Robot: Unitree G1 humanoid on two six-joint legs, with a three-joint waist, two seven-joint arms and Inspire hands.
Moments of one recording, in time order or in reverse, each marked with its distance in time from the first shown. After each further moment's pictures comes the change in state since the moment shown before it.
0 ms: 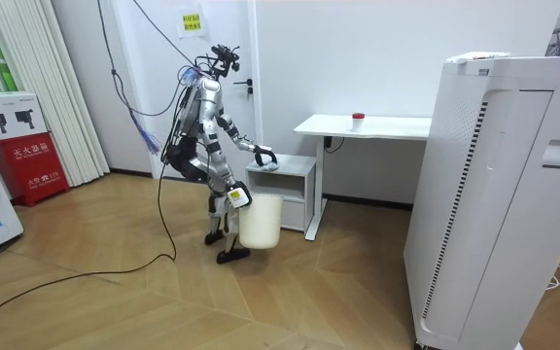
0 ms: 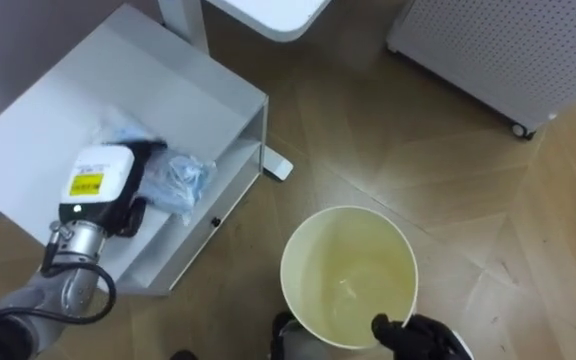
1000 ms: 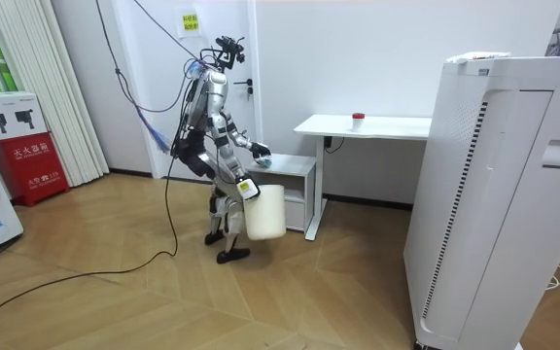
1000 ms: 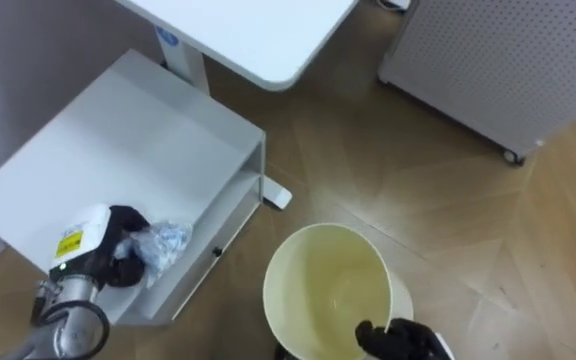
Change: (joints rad) left arm 0.225 -0.044 0.064 -0.117 -0.381 -0.125 -0.065; right arm 0.009 0.048 0.078 0.022 -0.071 -0.073 -0.094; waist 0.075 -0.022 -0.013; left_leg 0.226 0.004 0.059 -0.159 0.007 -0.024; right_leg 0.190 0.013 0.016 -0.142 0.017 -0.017
